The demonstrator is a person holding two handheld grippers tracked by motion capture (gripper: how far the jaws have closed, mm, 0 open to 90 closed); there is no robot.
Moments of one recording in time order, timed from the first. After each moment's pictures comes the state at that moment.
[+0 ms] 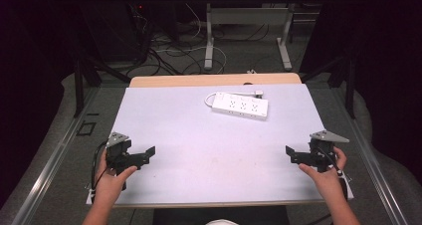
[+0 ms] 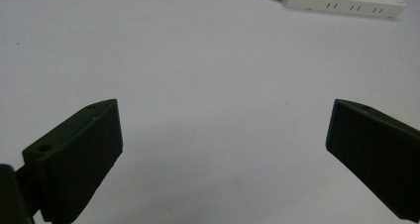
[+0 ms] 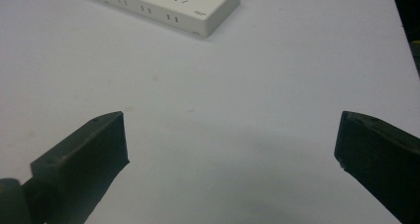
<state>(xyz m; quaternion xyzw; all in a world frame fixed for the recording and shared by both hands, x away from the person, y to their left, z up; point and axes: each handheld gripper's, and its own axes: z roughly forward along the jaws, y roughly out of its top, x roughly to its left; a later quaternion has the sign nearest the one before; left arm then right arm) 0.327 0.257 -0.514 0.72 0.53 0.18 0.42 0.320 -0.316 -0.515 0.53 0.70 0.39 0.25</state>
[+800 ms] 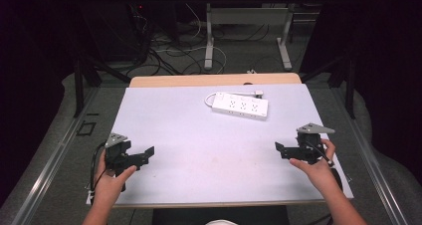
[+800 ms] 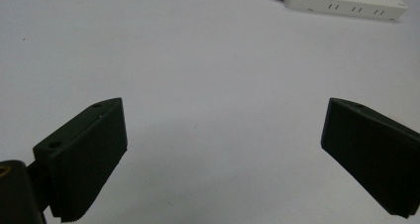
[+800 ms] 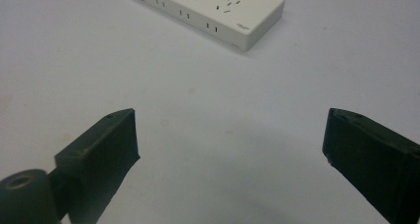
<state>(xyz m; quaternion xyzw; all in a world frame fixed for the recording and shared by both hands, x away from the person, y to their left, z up) 0.324 0.257 -0.512 0.72 0.53 0.18 0.42 0.338 -0.287 -0.502 0.50 0.74 0.38 0.24</state>
